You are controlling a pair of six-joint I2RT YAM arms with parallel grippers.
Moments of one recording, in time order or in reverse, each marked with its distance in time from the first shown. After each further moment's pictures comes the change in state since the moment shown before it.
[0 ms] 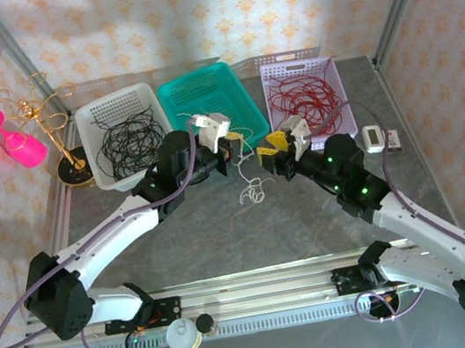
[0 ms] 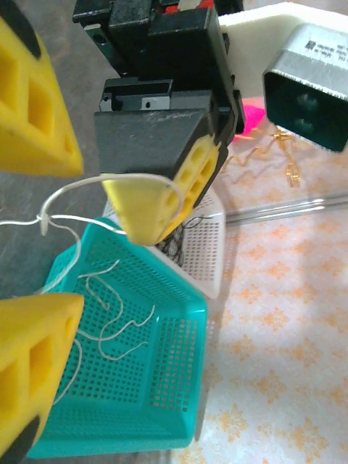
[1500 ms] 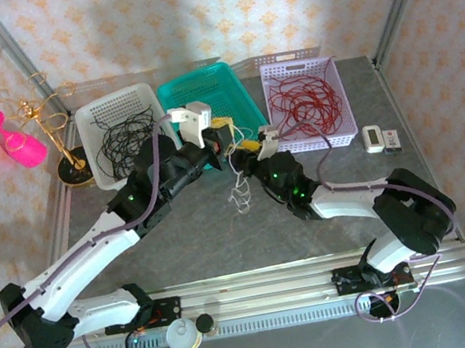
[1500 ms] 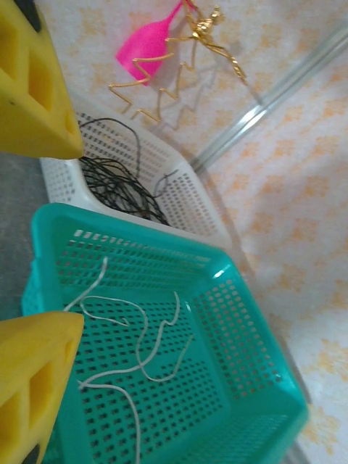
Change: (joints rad) left arm -0.119 -0.161 0.139 -0.125 -0.252 -0.077; right arm 0.190 0.603 -0.024 0.613 0.441 0.484
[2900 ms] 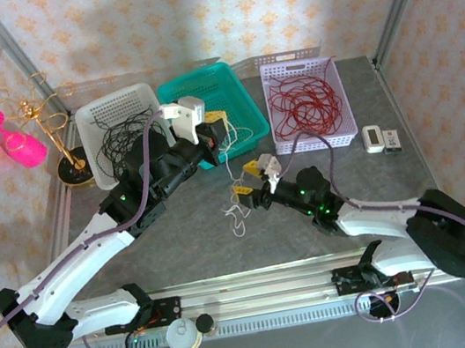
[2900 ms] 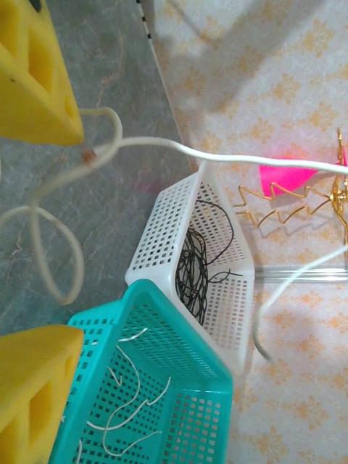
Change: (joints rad) left arm 0.000 -0.009 0.053 -0.049 -0.035 0.025; right arm -0.016 -0.210 -0.225 0.050 -0.427 -0.571
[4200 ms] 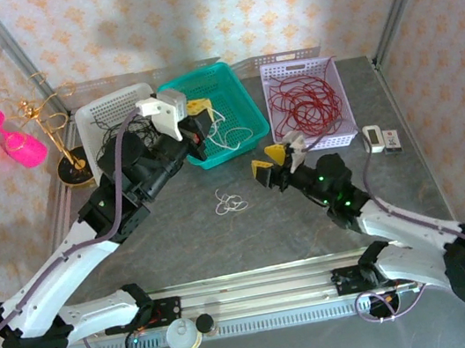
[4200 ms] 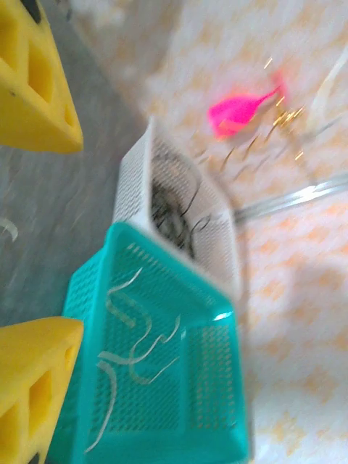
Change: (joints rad) left arm -0.013 -0.053 0.100 -0.052 -0.057 0.094; right arm -0.149 -0.297 0.037 -0.295 0.006 0.270
